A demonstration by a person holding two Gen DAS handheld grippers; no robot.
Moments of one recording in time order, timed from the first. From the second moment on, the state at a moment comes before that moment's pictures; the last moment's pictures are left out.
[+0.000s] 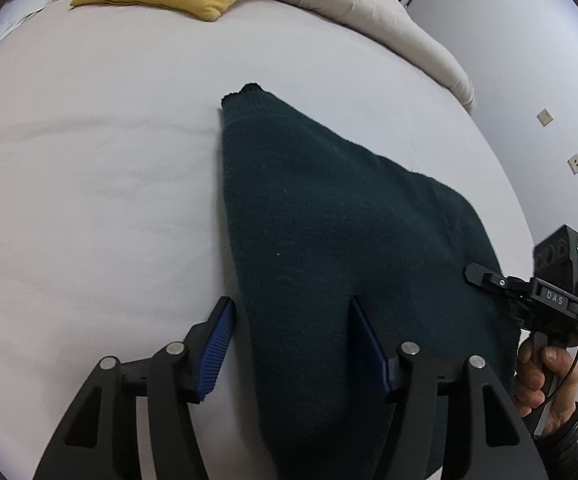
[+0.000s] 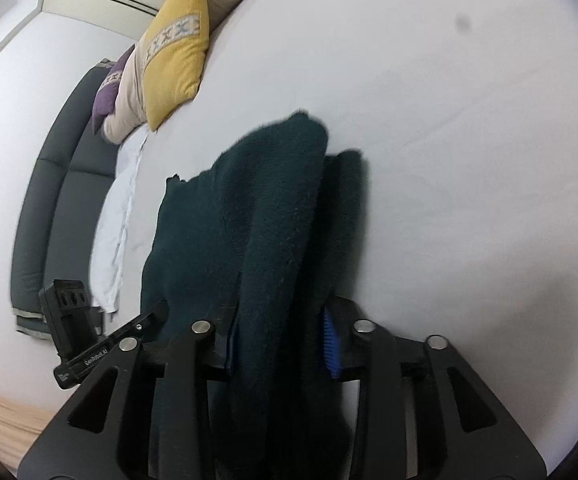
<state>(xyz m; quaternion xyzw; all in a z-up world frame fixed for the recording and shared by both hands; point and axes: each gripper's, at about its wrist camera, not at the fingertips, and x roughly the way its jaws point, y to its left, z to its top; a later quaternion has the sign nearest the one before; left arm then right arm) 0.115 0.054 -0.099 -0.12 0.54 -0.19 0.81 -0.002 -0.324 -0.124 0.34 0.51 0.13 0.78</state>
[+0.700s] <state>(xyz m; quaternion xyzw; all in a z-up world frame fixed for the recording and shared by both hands) 0.062 0.035 -0.070 -0.08 0.47 -0.18 0.86 -0.064 -0.342 -0.148 0.45 0.49 0.21 0.71</state>
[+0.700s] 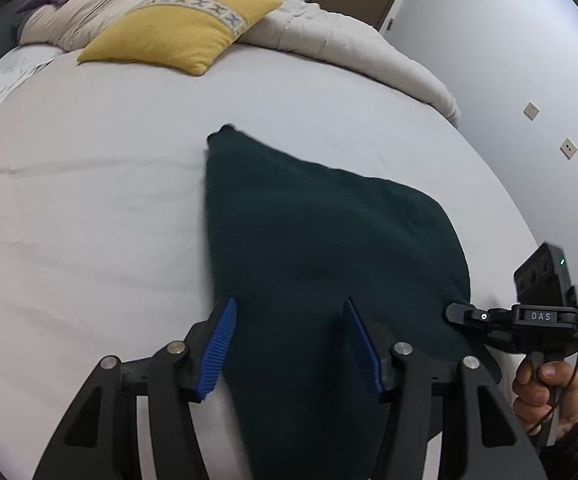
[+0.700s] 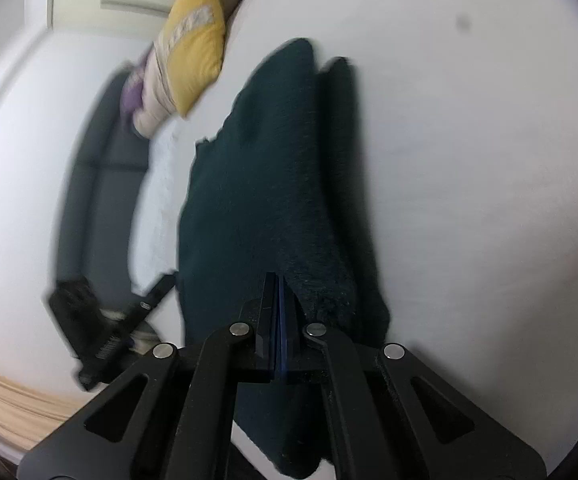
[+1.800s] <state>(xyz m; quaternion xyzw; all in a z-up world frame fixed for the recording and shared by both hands) -0.036 0.070 -0.003 -0.07 0.31 -0.14 0.94 -0.184 -0.401 -0.045 0.34 0.39 0.14 0.85</state>
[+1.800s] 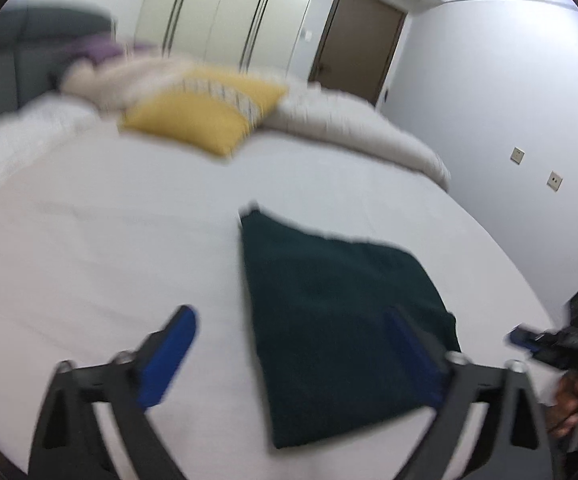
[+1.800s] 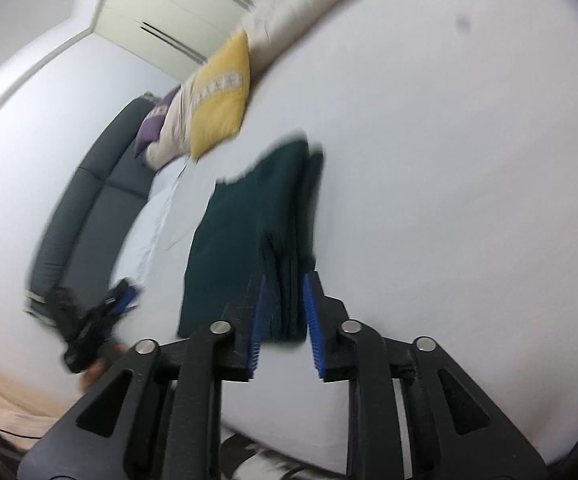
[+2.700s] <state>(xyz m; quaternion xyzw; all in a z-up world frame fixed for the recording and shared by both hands) -0.068 0.029 0.012 0.00 0.36 -0.06 0.93 -0.192 -0.227 0.101 0.05 0.28 -0.02 0.96</state>
